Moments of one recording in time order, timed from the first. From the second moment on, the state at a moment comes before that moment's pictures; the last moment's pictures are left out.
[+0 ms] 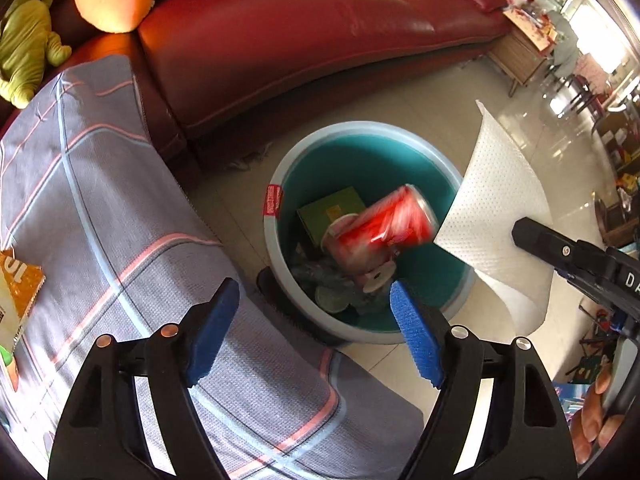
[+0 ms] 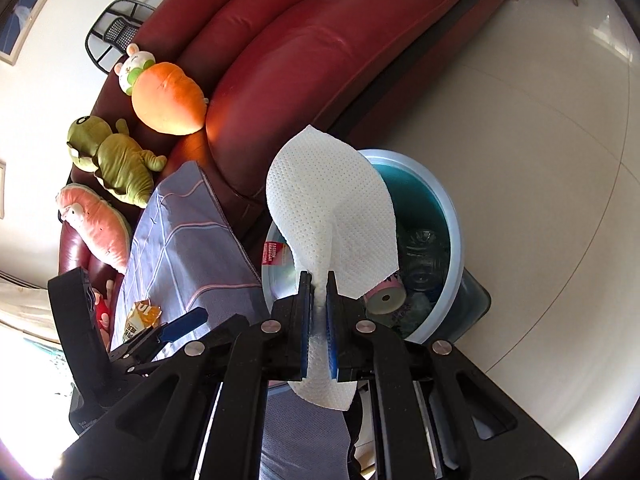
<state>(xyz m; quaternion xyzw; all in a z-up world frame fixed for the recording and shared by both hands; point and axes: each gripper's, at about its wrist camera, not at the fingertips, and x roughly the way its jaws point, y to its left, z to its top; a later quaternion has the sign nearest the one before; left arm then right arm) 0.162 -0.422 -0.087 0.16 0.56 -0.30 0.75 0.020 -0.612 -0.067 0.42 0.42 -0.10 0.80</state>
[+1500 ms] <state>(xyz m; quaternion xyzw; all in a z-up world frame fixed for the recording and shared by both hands) 0.155 -0.270 -0.043 0.05 0.55 -0.27 0.79 0.054 -0.518 -0.046 0.35 0.48 -0.11 0.80</state>
